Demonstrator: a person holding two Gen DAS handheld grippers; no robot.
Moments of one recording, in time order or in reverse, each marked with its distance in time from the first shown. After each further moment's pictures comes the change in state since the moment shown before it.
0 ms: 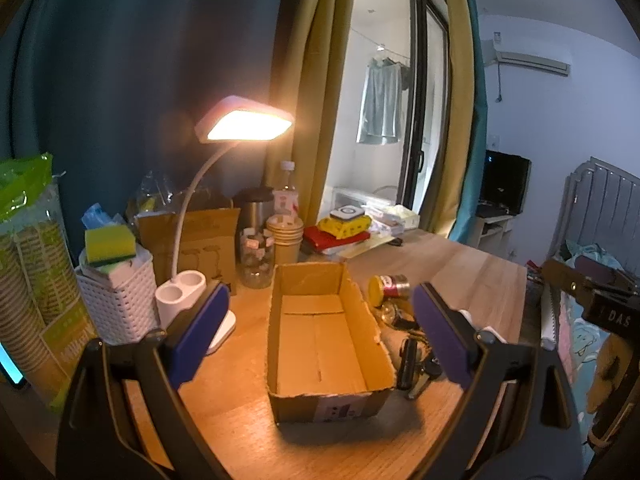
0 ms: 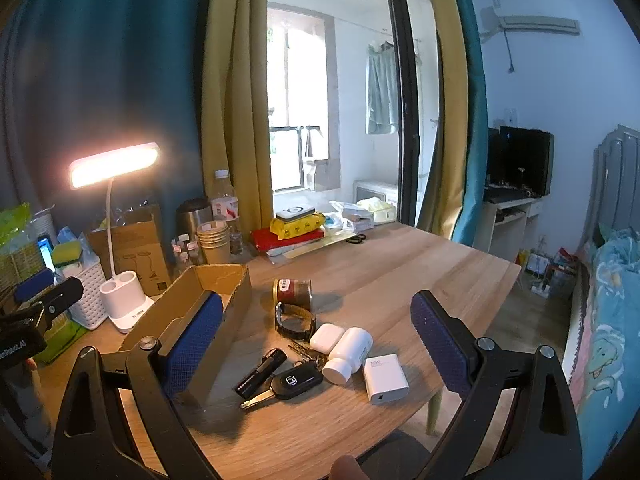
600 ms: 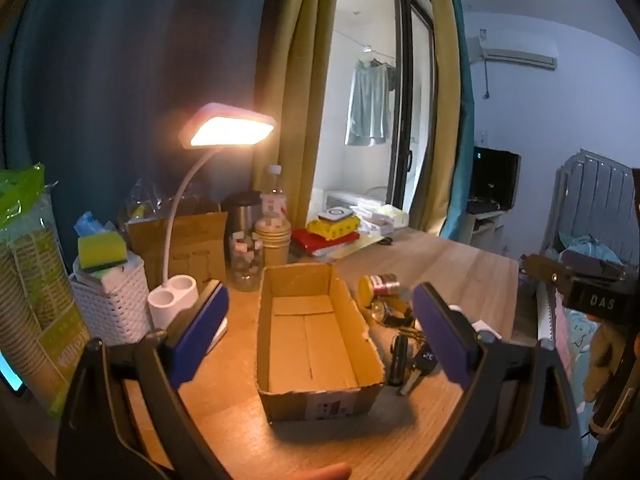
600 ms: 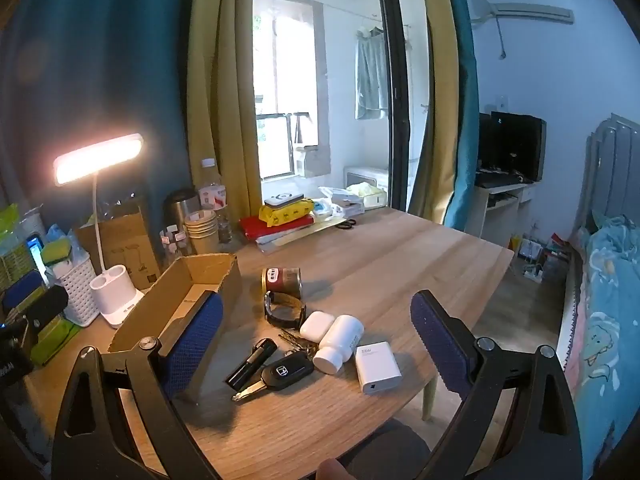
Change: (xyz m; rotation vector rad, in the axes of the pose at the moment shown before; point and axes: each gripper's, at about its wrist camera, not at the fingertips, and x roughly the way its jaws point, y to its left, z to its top) left arm -0.004 -0.004 -0.005 0.036 -0.009 -0.044; right arm 0.004 -0.004 -0.001 0.007 0.035 -0.026
